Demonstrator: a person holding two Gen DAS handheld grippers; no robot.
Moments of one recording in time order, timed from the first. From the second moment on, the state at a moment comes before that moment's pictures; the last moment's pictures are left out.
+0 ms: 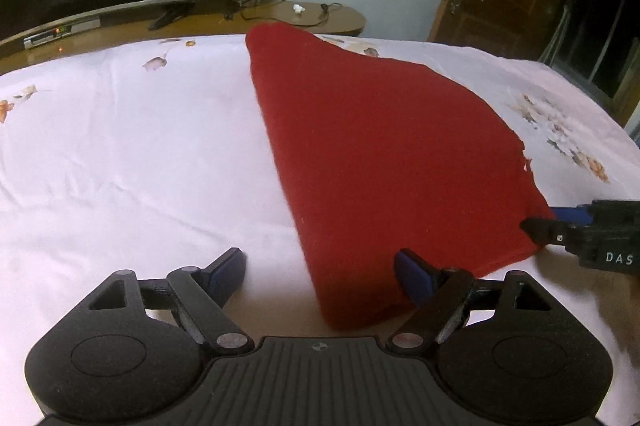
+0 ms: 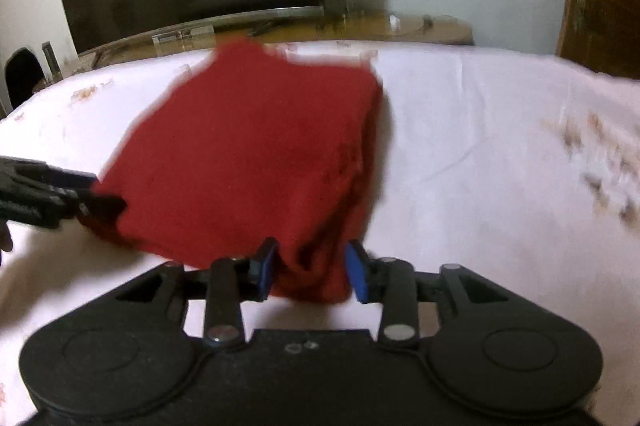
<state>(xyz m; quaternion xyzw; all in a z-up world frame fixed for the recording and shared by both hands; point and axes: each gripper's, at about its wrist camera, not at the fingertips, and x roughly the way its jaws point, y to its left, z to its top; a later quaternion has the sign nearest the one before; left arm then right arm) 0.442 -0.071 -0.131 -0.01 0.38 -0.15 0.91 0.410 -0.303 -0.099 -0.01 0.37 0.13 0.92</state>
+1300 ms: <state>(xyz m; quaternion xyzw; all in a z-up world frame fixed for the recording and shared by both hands) 0.562 -0.046 -0.155 -0.22 0.45 -0.29 0.81 0.510 -0.394 -0.120 0.33 0.40 0.21 0.83</state>
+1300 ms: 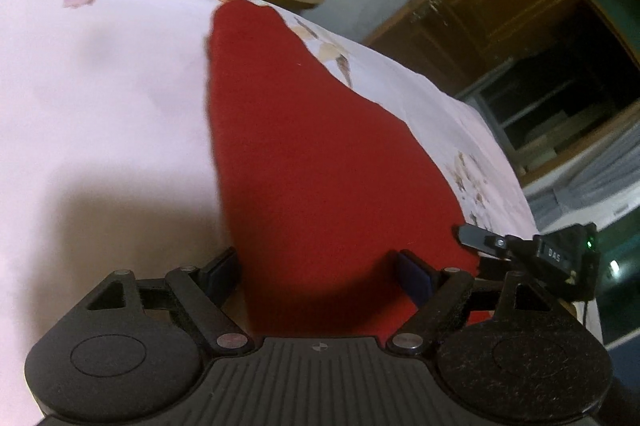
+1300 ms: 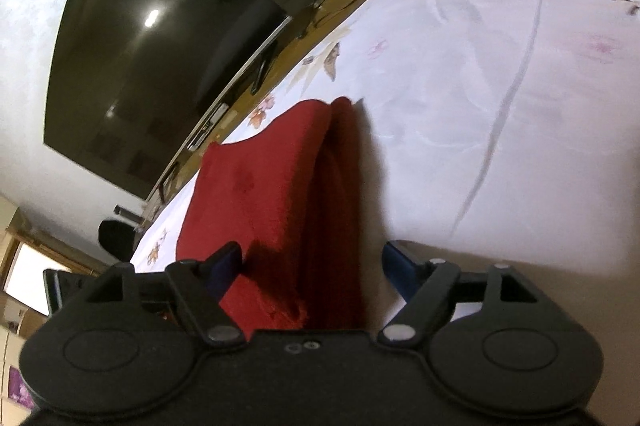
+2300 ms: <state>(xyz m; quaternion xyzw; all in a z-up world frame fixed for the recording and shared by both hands) 0.565 -0.038 -0.133 -0.20 0.40 -0.34 0.83 0.512 -0.367 -0.109 0.32 0.39 0.26 0.83</state>
